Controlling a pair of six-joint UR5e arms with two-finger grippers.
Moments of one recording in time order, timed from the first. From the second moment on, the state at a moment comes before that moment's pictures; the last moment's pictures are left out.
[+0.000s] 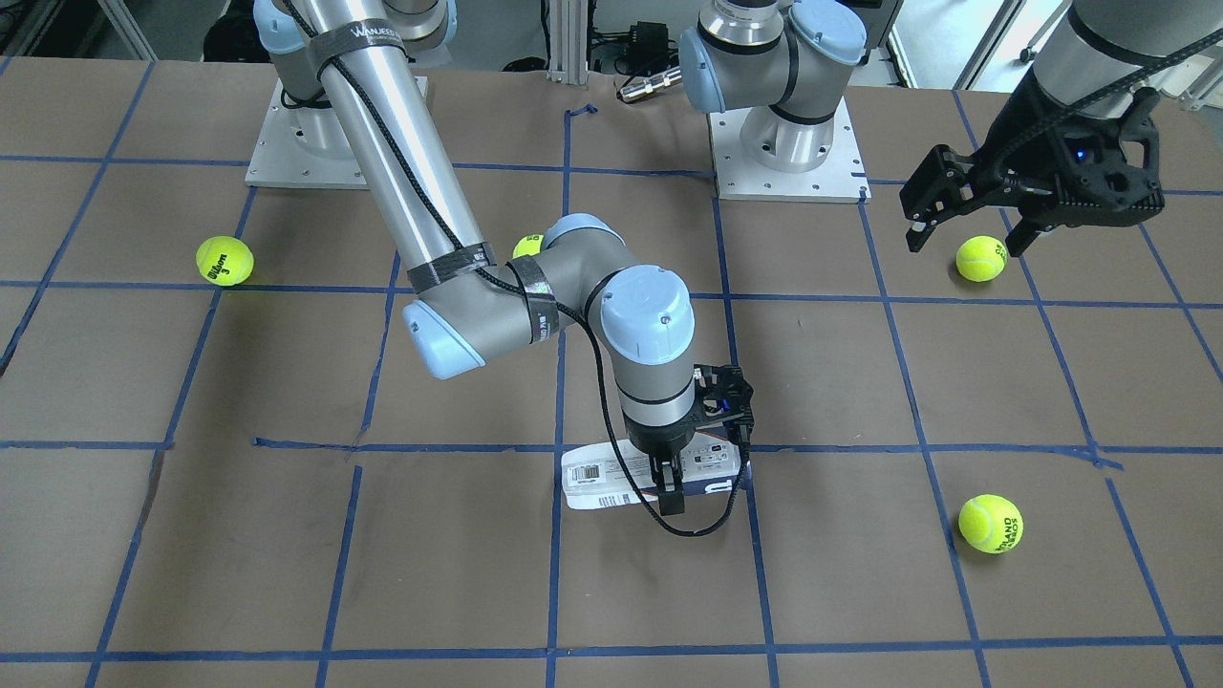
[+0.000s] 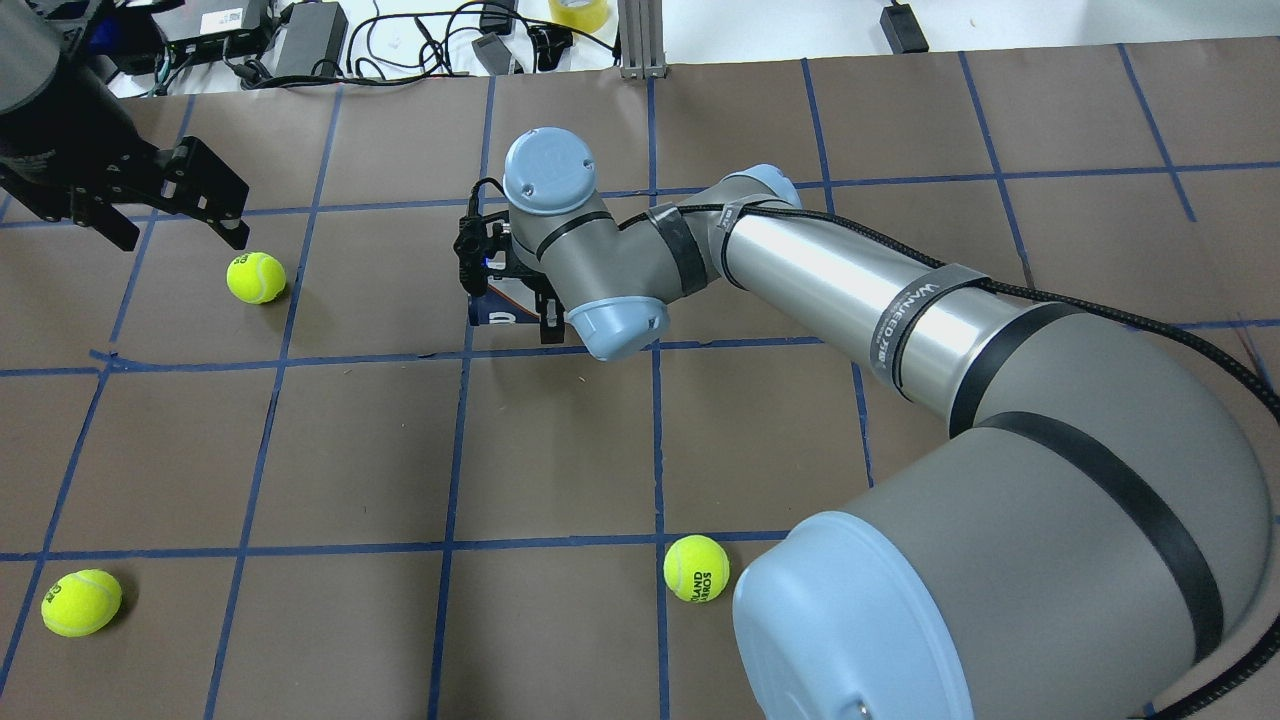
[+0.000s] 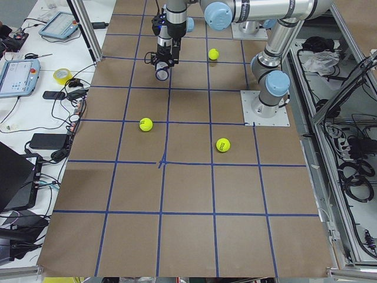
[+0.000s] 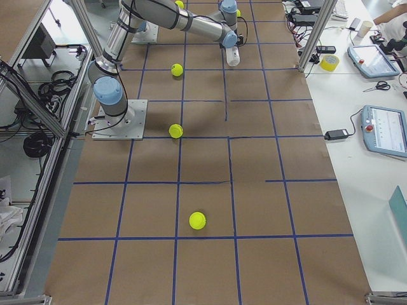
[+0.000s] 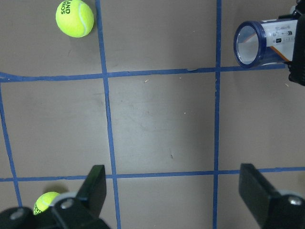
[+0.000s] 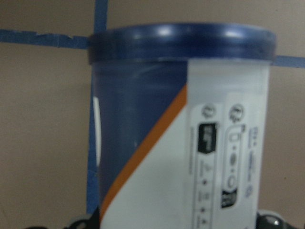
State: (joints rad) left arm -1.33 -1.53 -1.57 -1.59 1.58 0.27; right arm 2.07 -0.85 1.42 -2.37 -1.50 -1.12
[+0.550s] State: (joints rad) left arm -1.34 -1.53 -1.57 -1.59 1.58 0.27; right arm 2.07 -0.85 1.42 -2.37 -1.50 -1.12
